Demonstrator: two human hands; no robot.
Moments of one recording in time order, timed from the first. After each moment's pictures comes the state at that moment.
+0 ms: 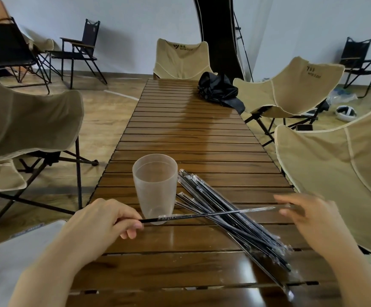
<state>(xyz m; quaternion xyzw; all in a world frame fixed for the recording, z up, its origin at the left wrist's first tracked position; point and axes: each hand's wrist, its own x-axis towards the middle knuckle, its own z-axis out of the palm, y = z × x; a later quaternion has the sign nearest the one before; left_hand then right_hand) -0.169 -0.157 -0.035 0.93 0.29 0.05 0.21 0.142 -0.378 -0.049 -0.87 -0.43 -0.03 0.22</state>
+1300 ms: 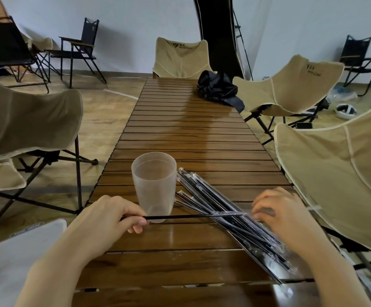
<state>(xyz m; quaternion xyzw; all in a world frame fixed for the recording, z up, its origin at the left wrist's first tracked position) -0.164 -0.156 -0.044 0.93 0.29 0.07 0.23 0.127 -0.353 -0.060 -0.83 -0.53 0.03 0.19</state>
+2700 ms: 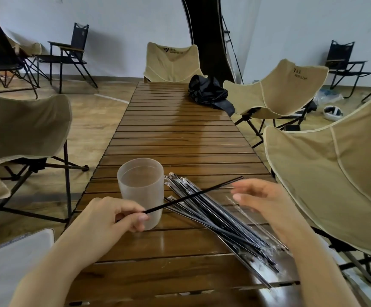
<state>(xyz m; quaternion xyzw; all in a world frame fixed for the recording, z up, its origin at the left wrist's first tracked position) -0.147 -0.172 -0.026 0.89 0.30 0.14 0.32 0.126 -0.335 -0.043 -0.74 -0.37 0.25 0.49</state>
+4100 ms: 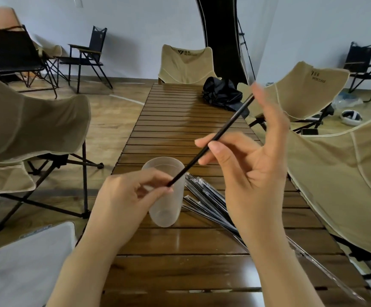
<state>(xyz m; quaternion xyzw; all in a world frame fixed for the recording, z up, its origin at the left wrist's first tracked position) -0.146 -0.183 -0.001 0.86 0.24 0.36 0.27 0.005 -0.282 0.035 -0.43 -0.57 -0.01 0.70</state>
